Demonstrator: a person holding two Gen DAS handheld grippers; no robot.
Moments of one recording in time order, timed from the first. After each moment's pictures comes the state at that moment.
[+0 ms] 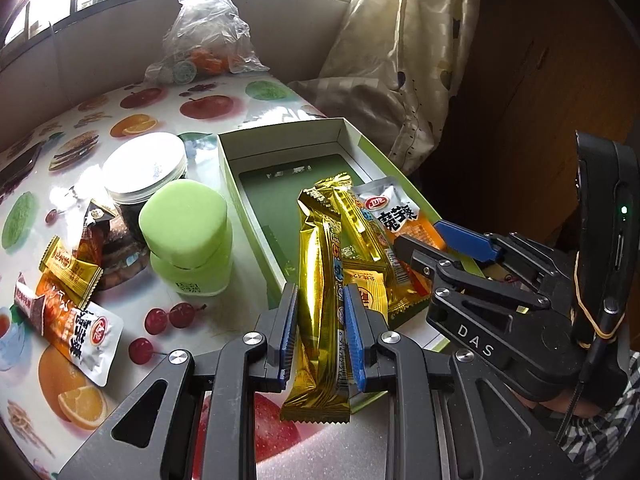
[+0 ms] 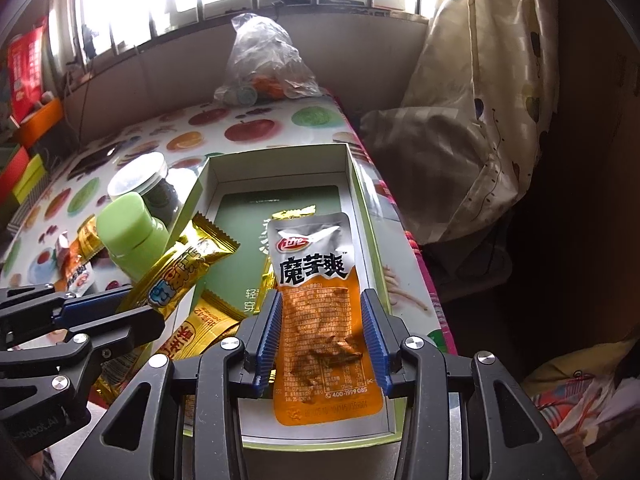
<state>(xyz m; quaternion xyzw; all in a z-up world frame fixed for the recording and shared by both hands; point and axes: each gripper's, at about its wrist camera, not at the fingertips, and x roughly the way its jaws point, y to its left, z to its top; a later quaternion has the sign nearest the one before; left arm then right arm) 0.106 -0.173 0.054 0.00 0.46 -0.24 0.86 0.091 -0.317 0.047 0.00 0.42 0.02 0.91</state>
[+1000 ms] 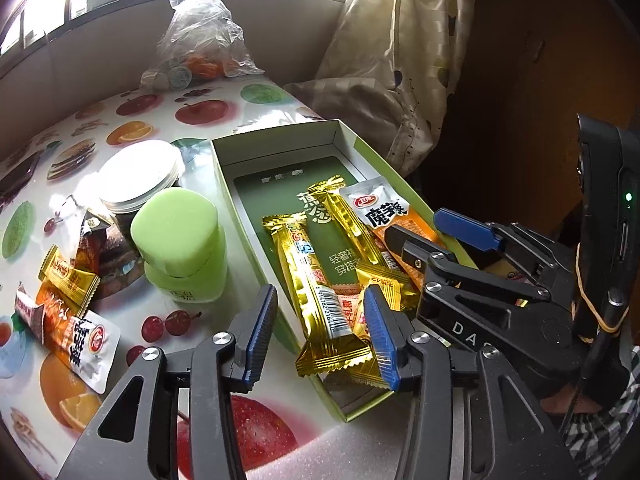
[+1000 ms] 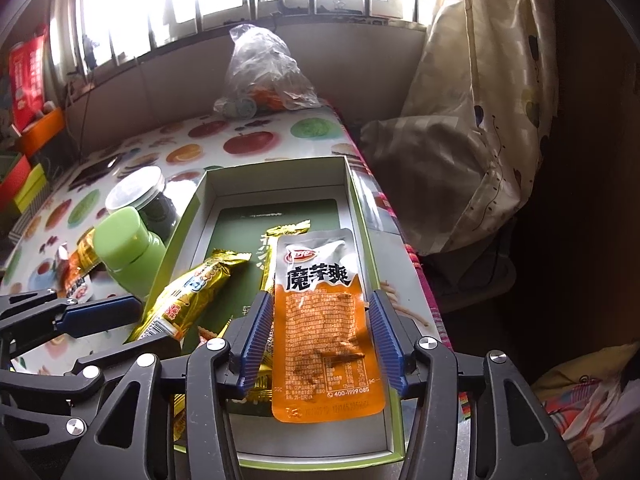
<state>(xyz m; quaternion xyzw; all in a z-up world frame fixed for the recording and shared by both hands) 0.106 -0.176 0.055 0.01 0.45 -0.24 0.86 0.093 -0.318 0.053 0.00 0.39 0.03 0.92</state>
